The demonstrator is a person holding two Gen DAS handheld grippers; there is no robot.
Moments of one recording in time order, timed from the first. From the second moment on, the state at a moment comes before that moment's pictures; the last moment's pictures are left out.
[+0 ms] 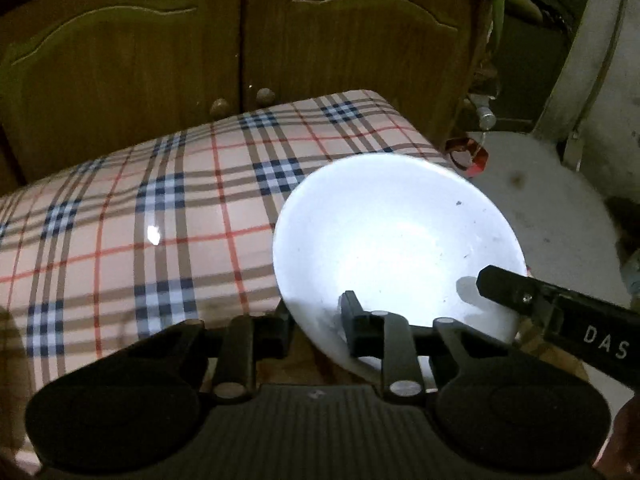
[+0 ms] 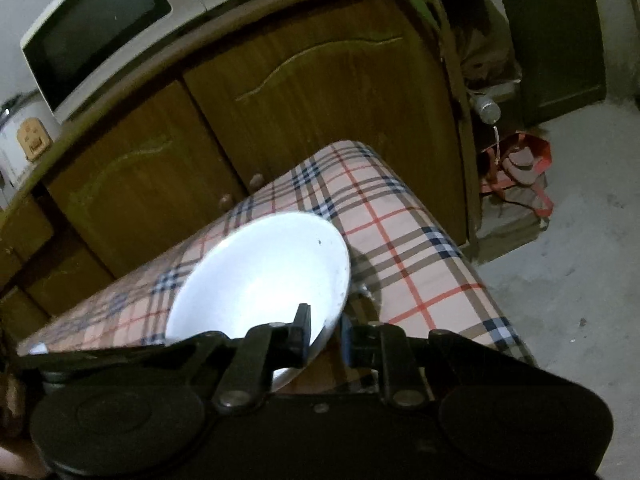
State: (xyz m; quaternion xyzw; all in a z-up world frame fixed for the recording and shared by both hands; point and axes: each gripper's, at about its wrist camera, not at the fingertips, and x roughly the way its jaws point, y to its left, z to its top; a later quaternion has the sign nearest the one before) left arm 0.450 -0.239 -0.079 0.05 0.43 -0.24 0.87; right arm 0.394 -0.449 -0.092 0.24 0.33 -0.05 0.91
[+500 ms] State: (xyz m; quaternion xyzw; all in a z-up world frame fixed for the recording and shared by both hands) left arm 0.367 -0.207 -0.009 0.03 0.39 -0.22 0.89; right arm 0.304 -0.411 -0.017 0.23 0.28 -0.03 0.93
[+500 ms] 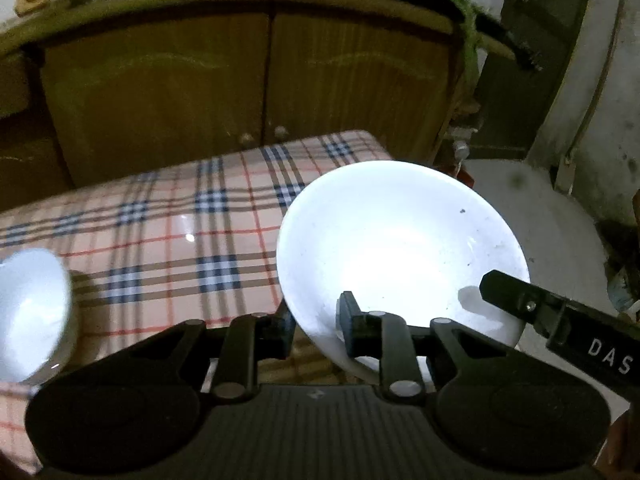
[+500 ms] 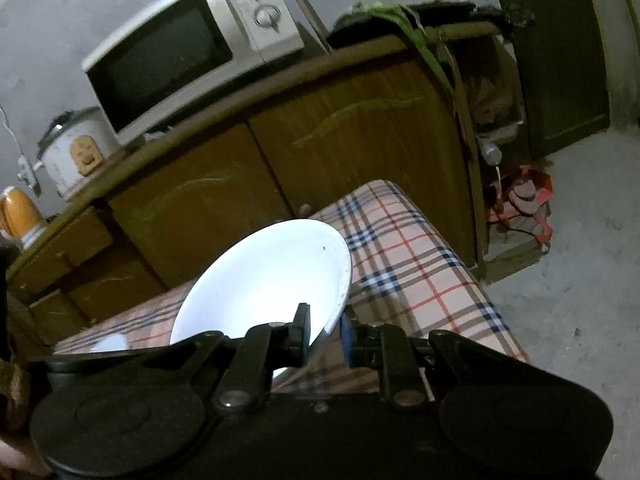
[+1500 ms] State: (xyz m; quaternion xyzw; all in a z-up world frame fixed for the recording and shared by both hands) left arm 0.208 -0.079 0.010 0.04 0.35 -0.16 0.92; right arm 0.153 -0.283 0.007 0.22 0.29 0.03 0.93
